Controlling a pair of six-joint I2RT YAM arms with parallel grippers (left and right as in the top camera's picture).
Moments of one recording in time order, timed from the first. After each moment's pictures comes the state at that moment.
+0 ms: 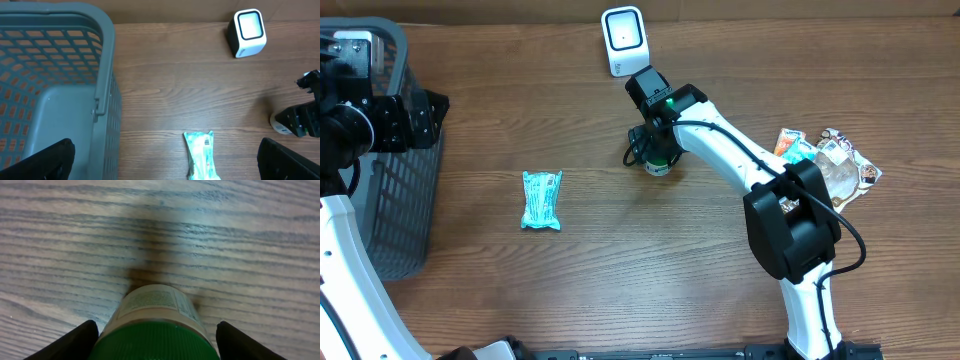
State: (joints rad) left arm 0.43 1.45 1.89 -1.26 0.33 0.30; right arm 0.56 2.21 1.79 -0.92 0.07 0.33
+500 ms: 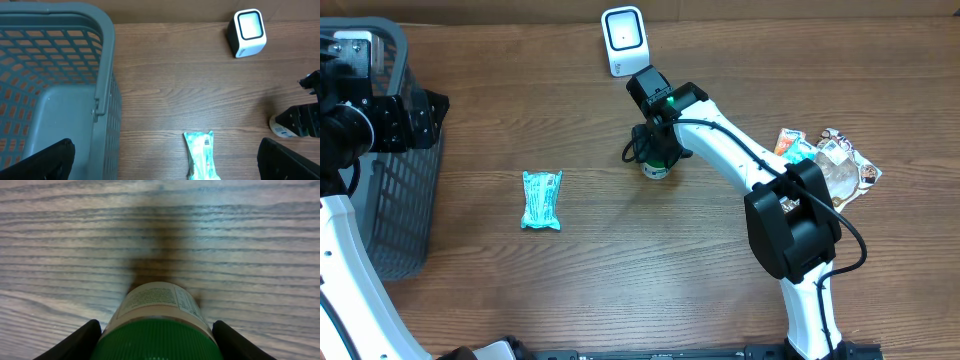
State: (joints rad) left arm 0.43 1.45 1.89 -1.26 0.33 0.30; right arm 0.56 2.21 1.80 -0.95 0.01 0.43
